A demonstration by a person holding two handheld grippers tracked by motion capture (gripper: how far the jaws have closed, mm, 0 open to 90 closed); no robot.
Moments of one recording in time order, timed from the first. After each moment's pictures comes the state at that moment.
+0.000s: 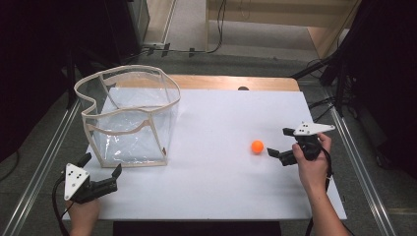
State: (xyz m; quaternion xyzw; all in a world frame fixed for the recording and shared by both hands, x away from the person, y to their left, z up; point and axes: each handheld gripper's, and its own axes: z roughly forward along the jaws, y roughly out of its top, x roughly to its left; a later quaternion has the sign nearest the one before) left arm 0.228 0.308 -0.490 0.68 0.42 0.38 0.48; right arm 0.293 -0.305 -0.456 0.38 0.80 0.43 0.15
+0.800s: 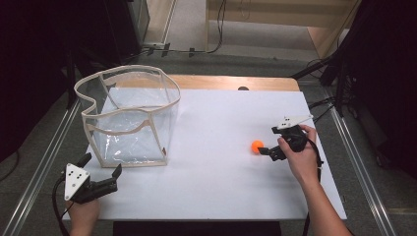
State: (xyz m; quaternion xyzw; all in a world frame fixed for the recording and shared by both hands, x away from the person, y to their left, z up) left arm 0.228 0.308 -0.490 0.68 0.42 0.38 0.48; right arm 0.324 -0.279 -0.460 0.36 0.85 0.37 0.11
